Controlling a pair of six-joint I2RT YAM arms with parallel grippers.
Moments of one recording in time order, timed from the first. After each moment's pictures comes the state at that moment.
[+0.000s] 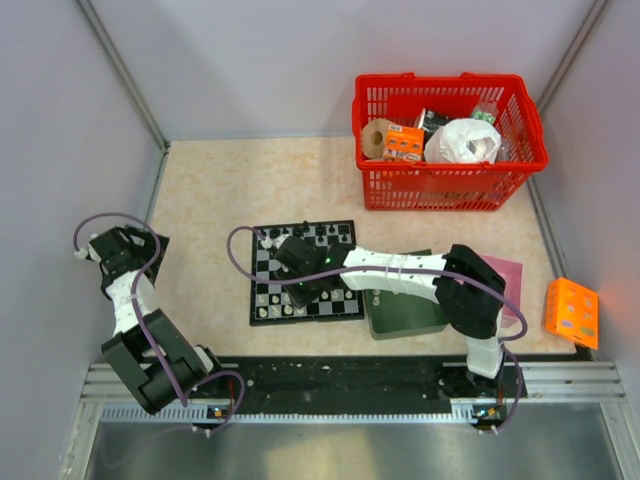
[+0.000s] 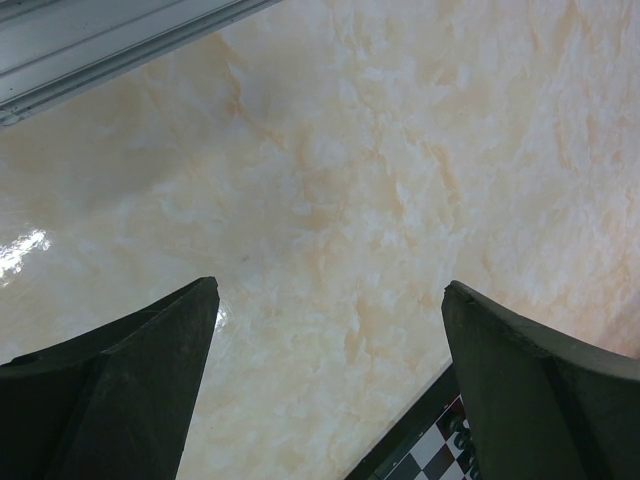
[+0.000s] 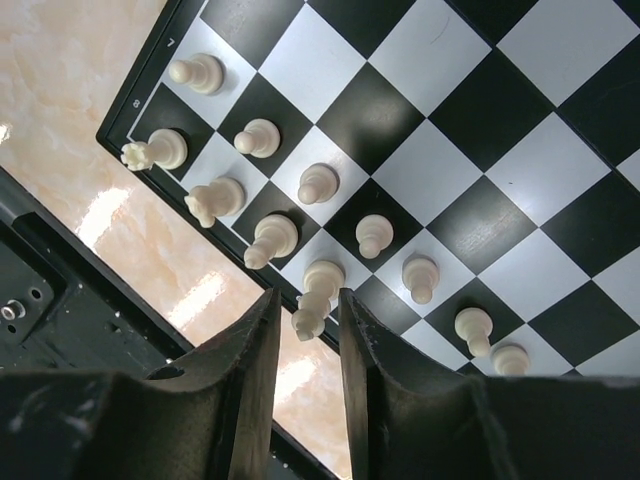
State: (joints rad) left arm 0.65 1.20 0.70 -0.23 0.16 -0.71; right arm 1.14 1.91 1.43 -0.52 0.01 0.40
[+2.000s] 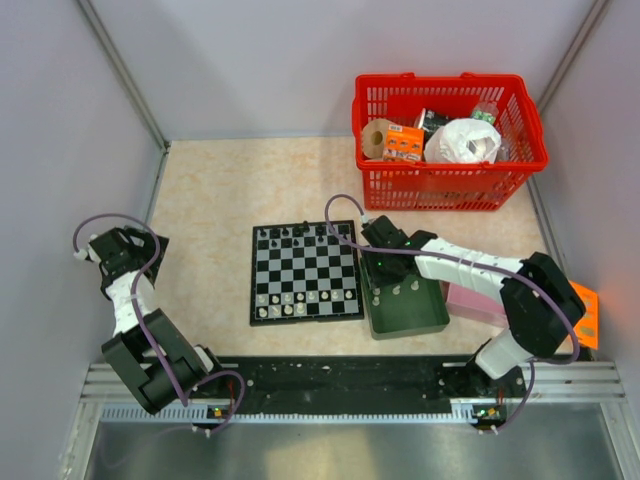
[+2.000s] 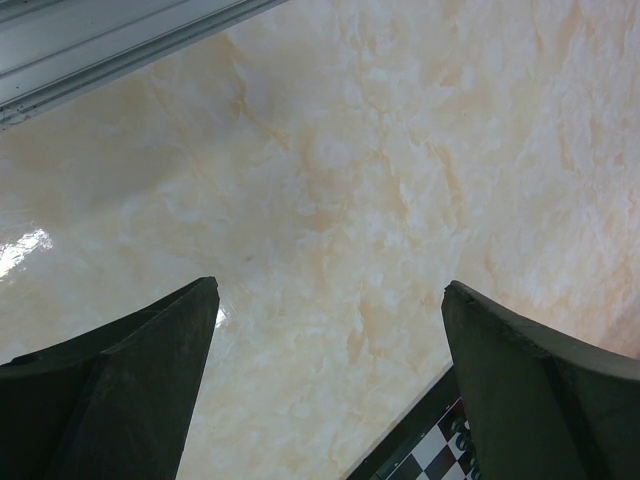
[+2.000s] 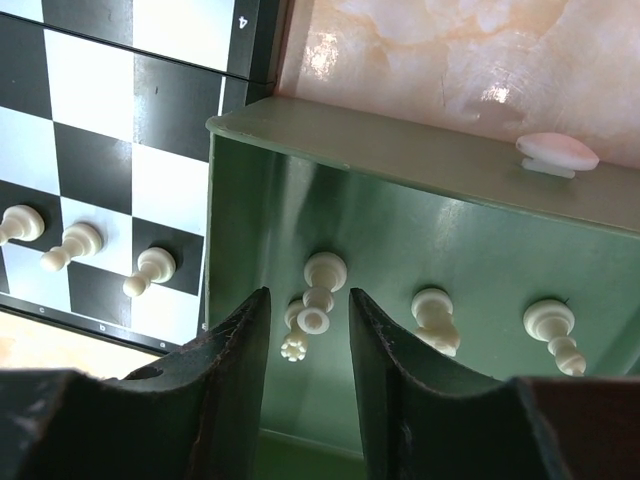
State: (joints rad) left arm 0.66 1.20 0.69 -0.23 0.16 -0.71; right arm 0.76 1.54 0.96 -0.54 0.07 0.47
